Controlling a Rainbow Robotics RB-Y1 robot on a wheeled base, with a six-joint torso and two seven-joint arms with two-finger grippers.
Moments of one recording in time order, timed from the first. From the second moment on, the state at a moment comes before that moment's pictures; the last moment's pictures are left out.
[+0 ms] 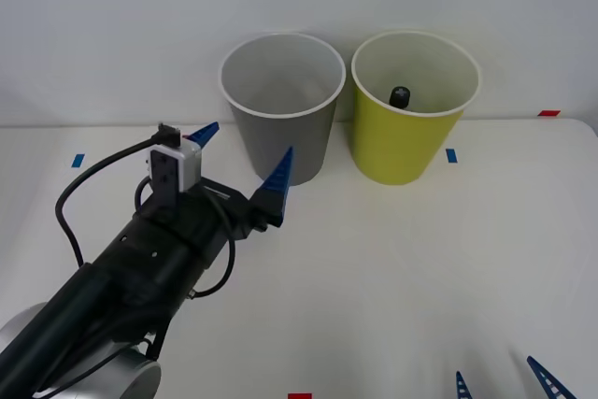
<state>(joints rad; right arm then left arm) 0.85 -0.41 0.27 -1.73 -0.13 -0.64 1.62 0.24 0.33 -0.36 -2.32 0.21 0.27 -1.56</state>
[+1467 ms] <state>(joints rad) 0.85 -0.41 0.27 -1.73 -0.13 -0.64 1.62 0.69 0.43 -0.33 -1.81 0.14 -0.51 -1.51</state>
